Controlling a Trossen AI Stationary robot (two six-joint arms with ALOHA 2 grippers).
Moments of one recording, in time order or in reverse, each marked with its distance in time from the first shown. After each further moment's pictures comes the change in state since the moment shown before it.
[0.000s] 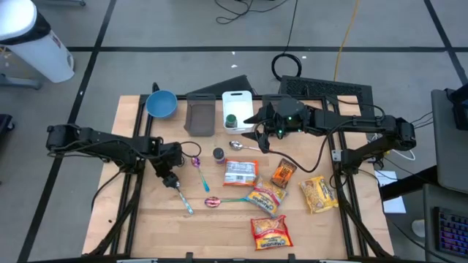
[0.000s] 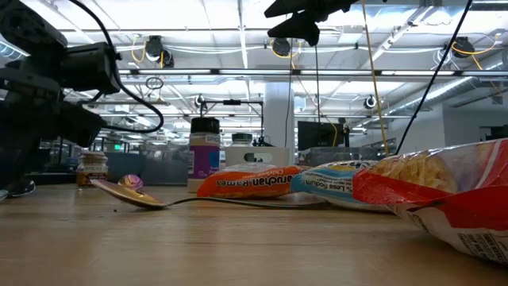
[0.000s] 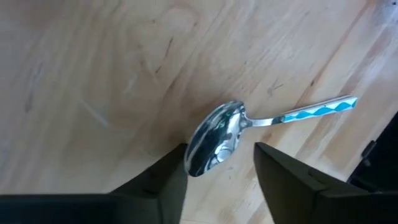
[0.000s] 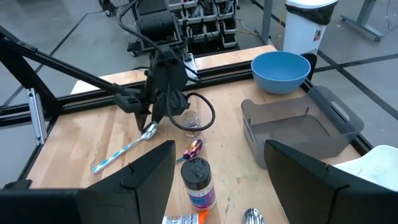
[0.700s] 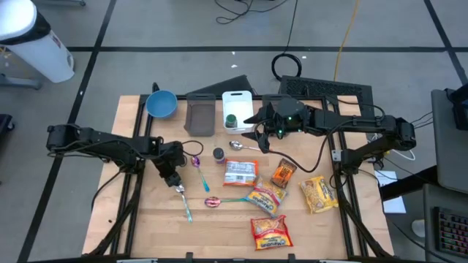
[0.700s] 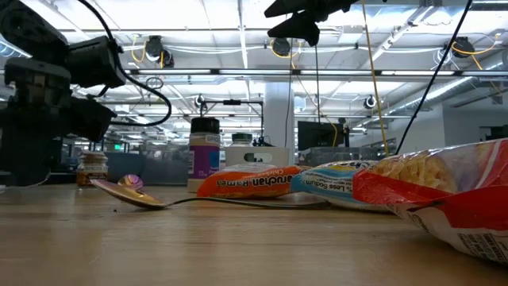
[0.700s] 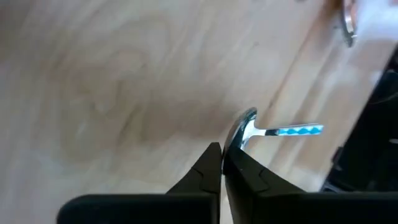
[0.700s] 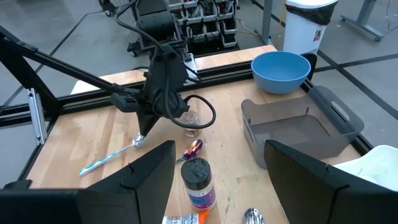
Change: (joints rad) left arm 0.001 0.000 0.000 0.092 0.052 -0.020; right arm 0.000 0.000 0.000 0.000 0.000 0.000
